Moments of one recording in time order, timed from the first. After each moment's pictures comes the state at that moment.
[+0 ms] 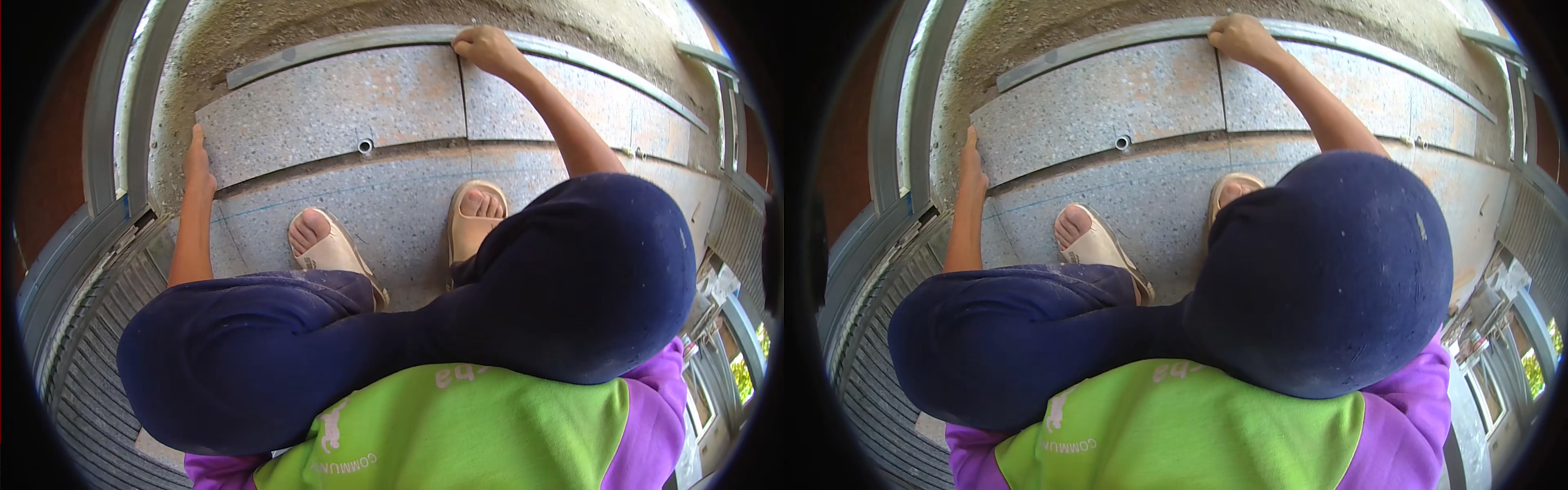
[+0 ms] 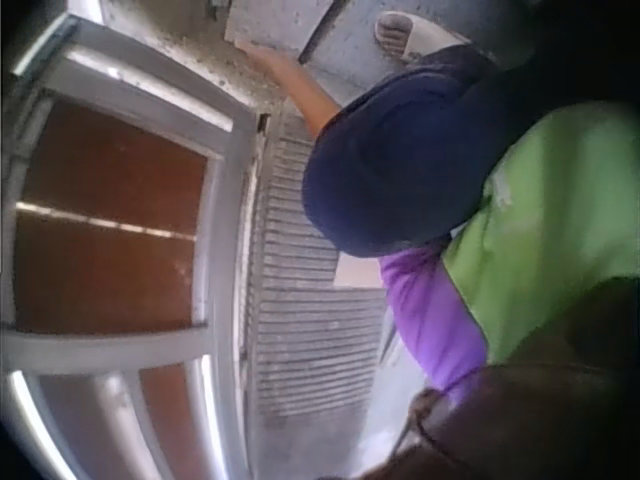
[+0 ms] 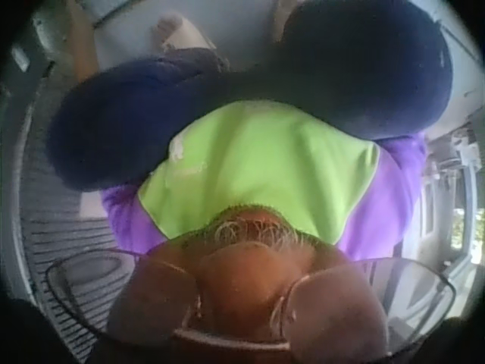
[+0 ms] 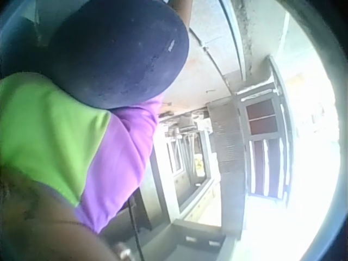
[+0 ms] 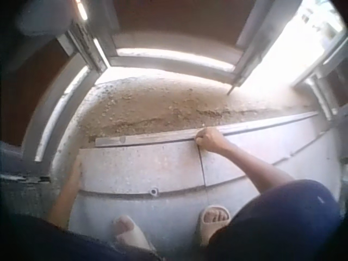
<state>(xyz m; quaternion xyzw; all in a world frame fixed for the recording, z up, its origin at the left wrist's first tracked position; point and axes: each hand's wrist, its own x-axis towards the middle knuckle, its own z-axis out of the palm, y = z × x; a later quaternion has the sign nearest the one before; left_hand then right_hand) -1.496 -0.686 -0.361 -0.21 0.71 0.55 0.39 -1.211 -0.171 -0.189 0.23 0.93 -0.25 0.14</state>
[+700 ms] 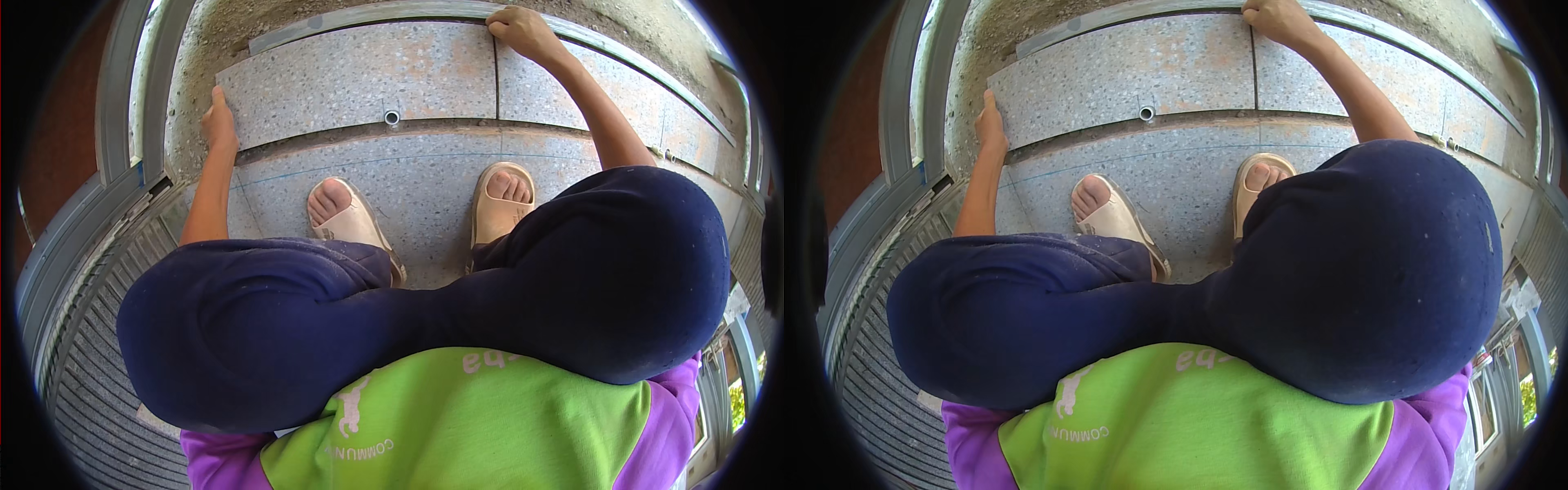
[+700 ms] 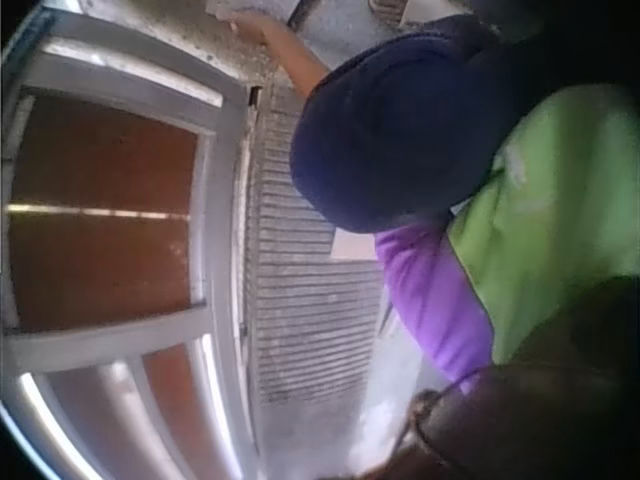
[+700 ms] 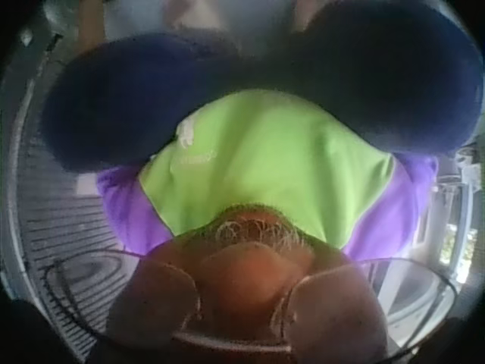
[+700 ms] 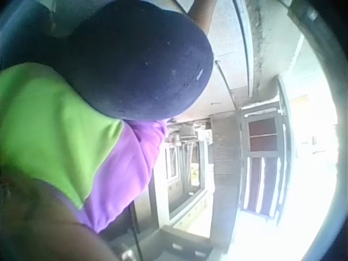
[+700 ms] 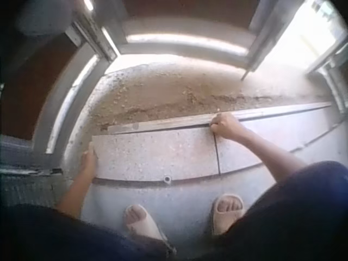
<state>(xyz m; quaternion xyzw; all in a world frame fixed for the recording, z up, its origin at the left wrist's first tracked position) -1.490 -0.651 -0.341 -0.16 0.88 0.36 0.27 -1.202 -0.166 -0.185 0.21 0.94 -0.20 0.17</state>
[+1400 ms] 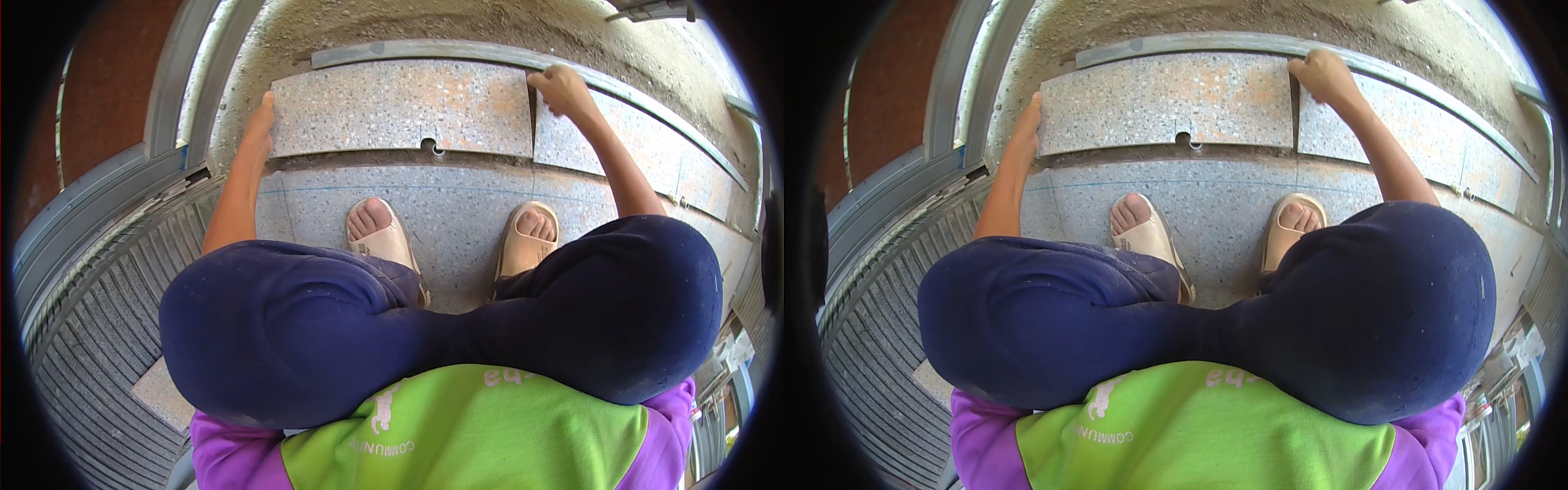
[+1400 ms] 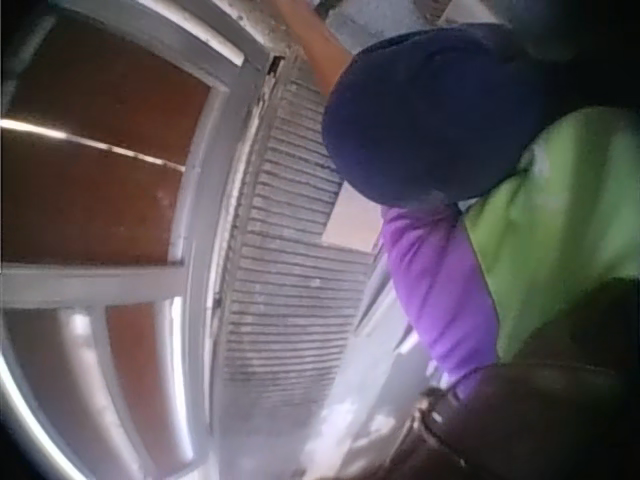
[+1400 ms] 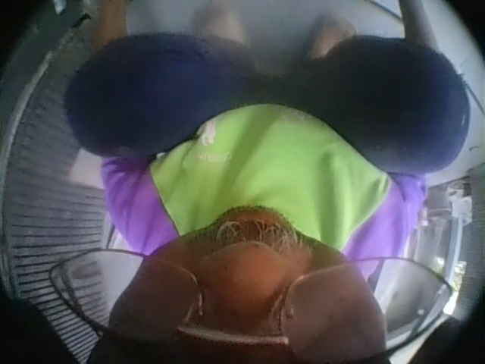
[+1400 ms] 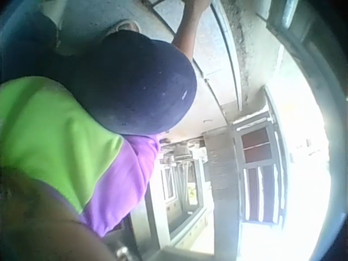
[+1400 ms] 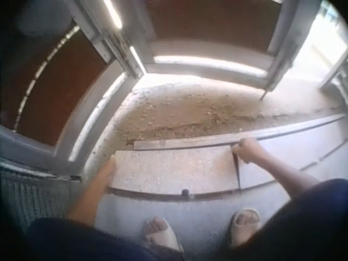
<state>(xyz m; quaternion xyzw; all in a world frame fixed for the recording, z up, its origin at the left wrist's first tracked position) -1.520 -0.670 -0.335 -0.22 0.75 0.45 0.43 -1.219 -0.208 -0.145 0.39 0.85 -0.23 0.25</state>
